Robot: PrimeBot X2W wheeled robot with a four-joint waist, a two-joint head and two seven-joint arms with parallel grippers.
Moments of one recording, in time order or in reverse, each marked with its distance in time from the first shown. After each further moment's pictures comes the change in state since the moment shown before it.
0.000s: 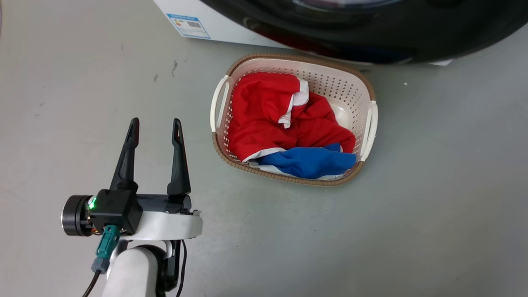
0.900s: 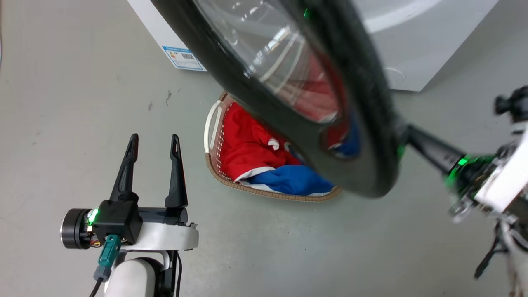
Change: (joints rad) left arm 0.045 0.000 0.023 0.017 0.027 -0.016 0.000; right arm 0.585 0.148 0.080 -0.539 0.098 -0.001 0.090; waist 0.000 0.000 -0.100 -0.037
